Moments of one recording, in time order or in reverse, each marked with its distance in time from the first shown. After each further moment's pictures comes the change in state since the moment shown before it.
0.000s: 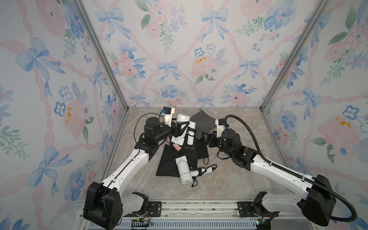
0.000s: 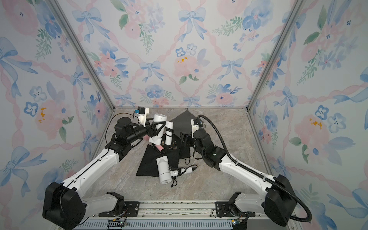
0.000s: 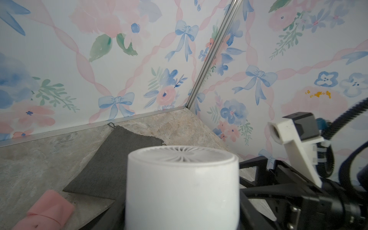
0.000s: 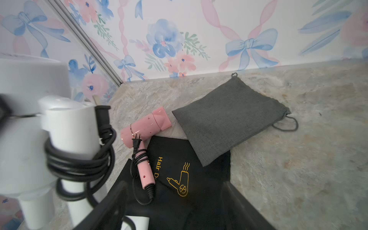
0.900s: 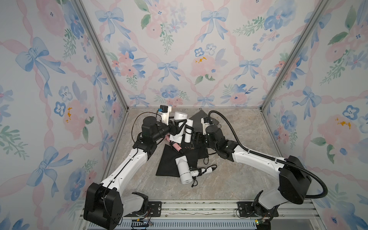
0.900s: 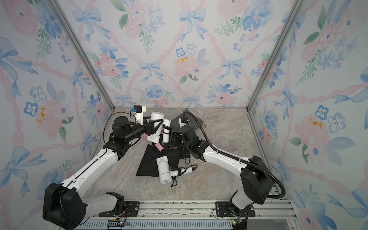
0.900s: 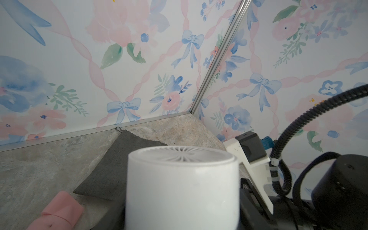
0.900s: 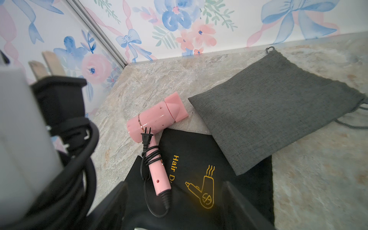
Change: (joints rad) left arm 0.033 -0.001 0.005 0.016 0.002 -0.013; right arm 0.057 0.262 0.174 0.035 -0.040 0.054
